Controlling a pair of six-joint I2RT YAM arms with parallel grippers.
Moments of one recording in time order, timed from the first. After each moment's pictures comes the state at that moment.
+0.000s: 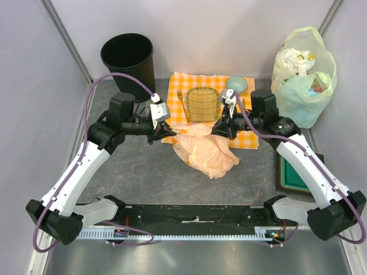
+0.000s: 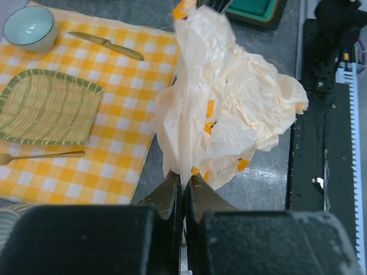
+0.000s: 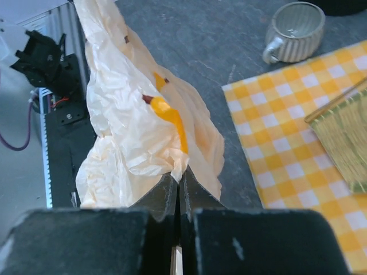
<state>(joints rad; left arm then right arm) -0.47 1.12 1.24 -0.63 0.81 0.47 0.43 1.19 1.20 -0.51 -0.84 -0.22</state>
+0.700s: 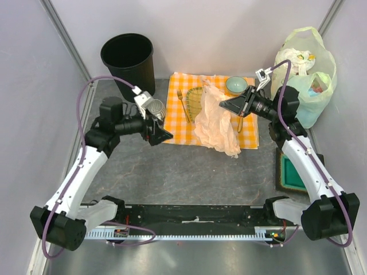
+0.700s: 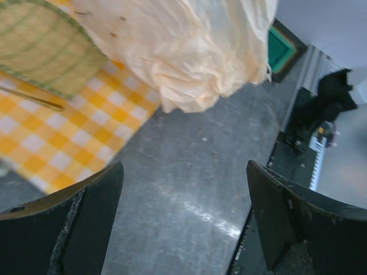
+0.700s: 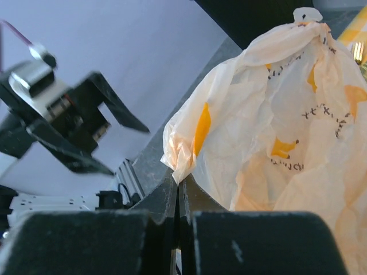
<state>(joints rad) -0.24 1.10 1.10 -0.43 0.82 0.05 0.17 1.18 1.04 0.08 -0.82 0.67</state>
